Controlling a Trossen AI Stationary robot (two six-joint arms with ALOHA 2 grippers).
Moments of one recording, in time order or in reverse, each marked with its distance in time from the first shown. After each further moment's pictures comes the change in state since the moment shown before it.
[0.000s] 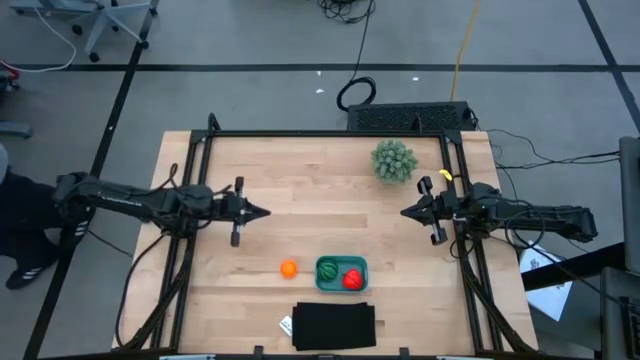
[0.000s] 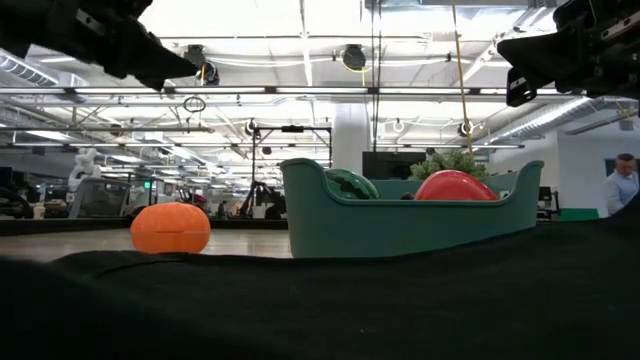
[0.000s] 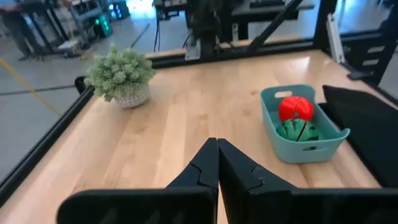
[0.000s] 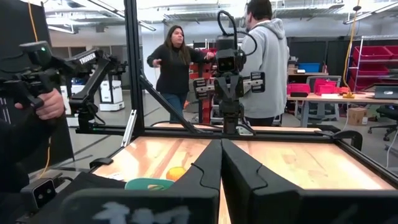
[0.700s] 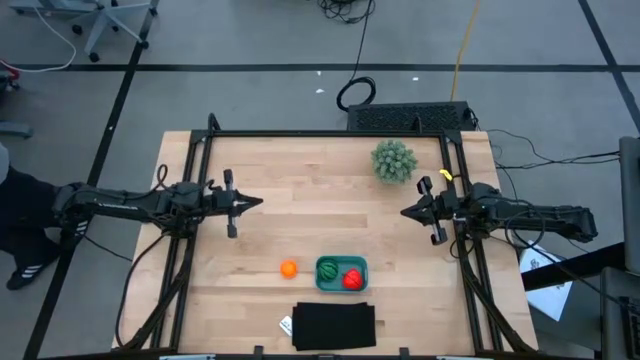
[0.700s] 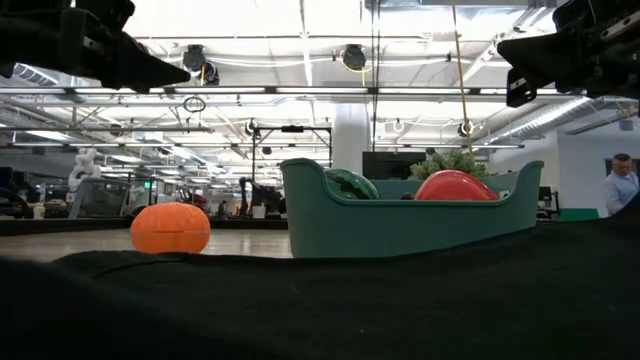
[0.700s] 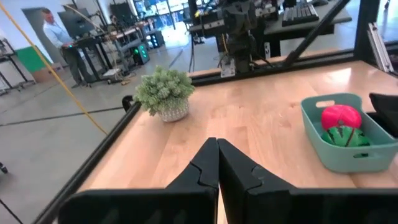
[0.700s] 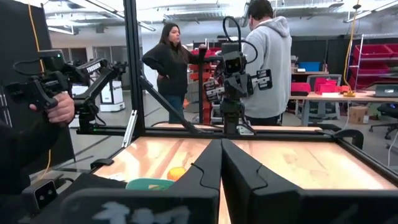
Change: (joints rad) left arm 0.076 -0.192 -0.131 0.070 -0.044 0.102; right arm 0.000 0.000 0.000 0.002 0.000 0.009
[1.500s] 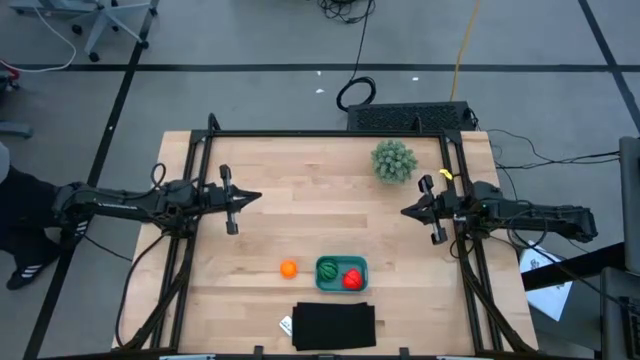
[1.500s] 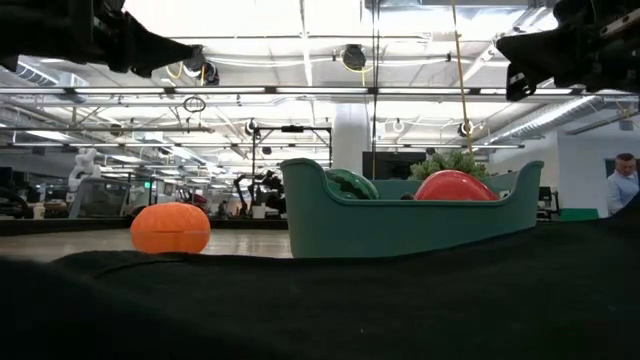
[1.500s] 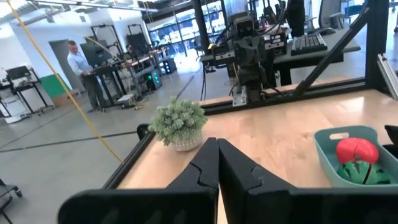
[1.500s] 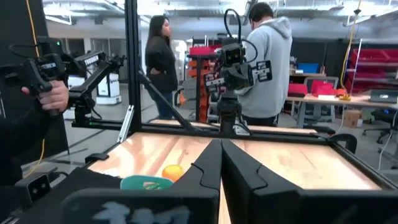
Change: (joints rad) left arm 0.000 -0.001 0.010 0.118 -0.026 0.046; right arm 0.000 0.001 0.028 -0.039 0.003 -0.049
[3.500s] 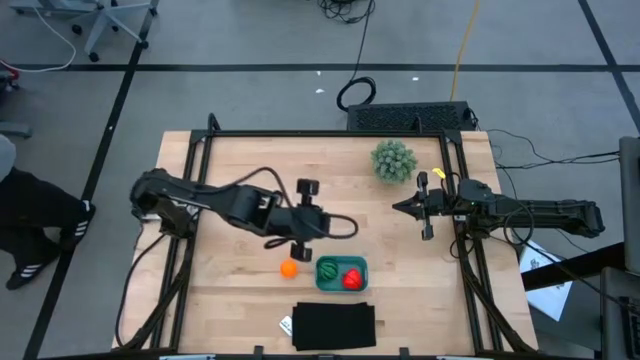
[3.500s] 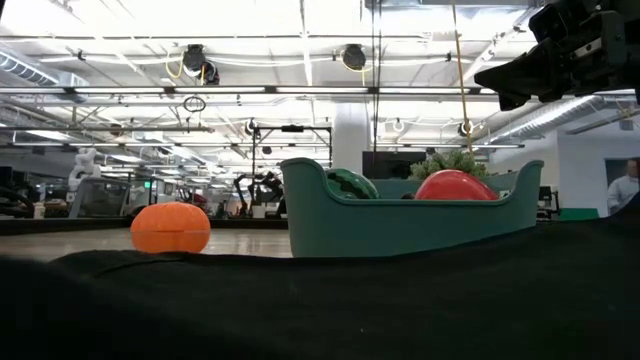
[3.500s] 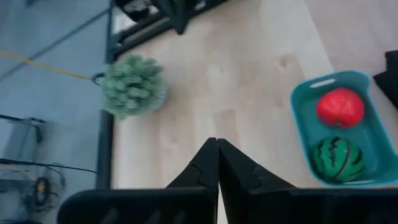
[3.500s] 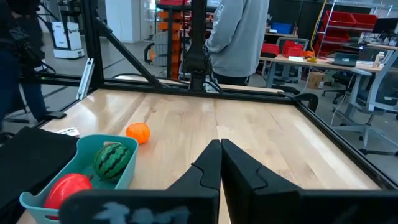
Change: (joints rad) left arm -0.245 1.253 1.612 -1.201 -0.270 -0.057; right arm 0.000 0.156 0.079 -0.129 0.132 -0.107
